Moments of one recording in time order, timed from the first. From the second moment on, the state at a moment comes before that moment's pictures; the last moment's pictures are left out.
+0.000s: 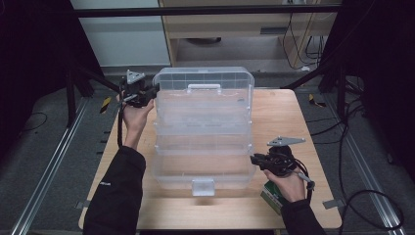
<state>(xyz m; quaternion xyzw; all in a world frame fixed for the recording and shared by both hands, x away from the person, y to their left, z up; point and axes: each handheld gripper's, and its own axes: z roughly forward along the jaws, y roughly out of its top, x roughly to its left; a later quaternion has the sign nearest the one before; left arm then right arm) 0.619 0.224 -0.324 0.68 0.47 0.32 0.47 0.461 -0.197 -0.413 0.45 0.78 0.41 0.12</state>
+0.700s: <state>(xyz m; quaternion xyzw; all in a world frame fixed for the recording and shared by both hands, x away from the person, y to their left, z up) 0.657 0.220 -0.342 0.68 0.50 0.31 0.45 0.461 -0.197 -0.413 0.45 0.78 0.41 0.12</state>
